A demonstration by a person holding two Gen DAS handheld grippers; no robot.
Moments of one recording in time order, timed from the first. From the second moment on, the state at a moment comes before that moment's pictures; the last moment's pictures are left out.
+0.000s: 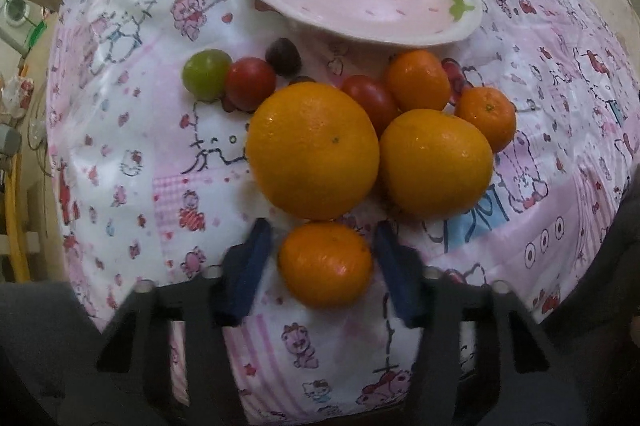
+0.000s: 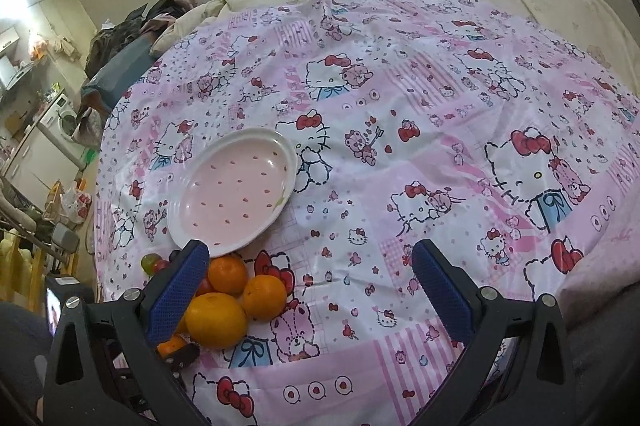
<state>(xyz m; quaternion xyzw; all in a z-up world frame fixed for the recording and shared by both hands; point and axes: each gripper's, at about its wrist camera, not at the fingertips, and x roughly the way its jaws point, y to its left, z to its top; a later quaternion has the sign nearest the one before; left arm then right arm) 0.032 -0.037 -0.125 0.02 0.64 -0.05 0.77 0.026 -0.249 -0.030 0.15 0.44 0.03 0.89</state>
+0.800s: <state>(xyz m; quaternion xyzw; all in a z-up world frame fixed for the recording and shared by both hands) 0.014 0.022 -0.042 -0.05 0.53 -0.03 0.85 0.077 -0.243 -0.084 0.26 0.60 0.14 0.75</state>
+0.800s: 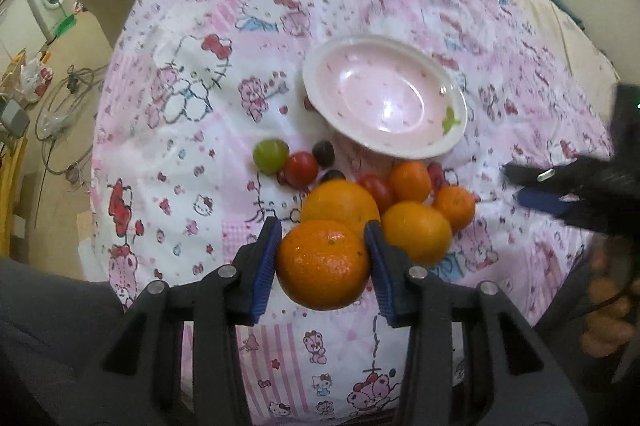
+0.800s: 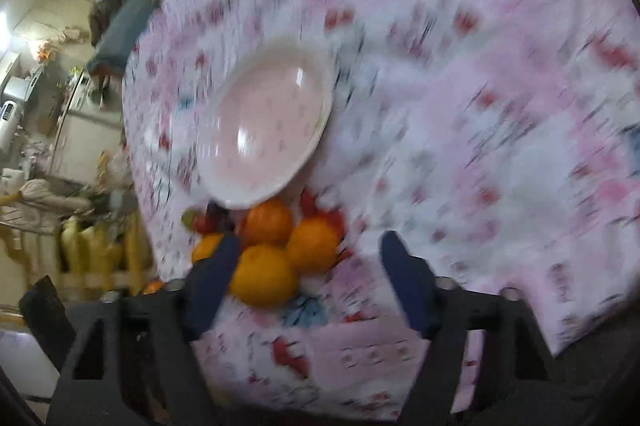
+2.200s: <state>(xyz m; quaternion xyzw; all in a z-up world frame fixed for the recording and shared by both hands) 0.055 0.014 -0.009 -0.03 0.50 0.00 0.87 0.086 -0.262 -0.053 0.28 0.52 0.17 0.79</state>
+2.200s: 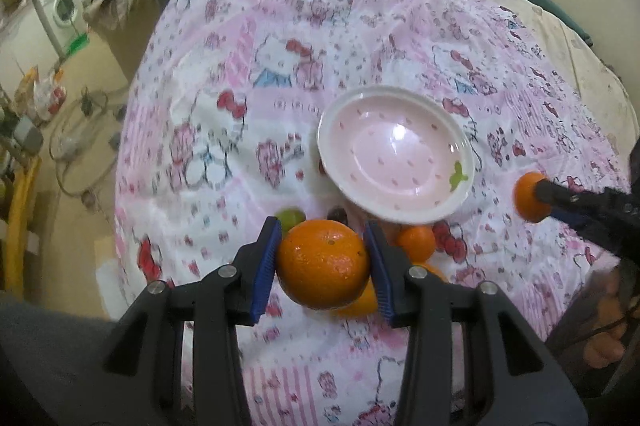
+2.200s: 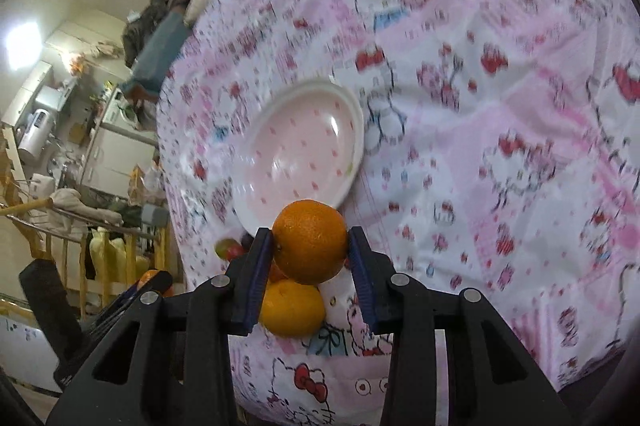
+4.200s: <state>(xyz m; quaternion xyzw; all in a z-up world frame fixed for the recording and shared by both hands) 0.217 -0.025 -0.097 0.07 0.55 -0.06 0.83 0.279 -0.191 -0.130 0.19 0.60 0.26 0.74</state>
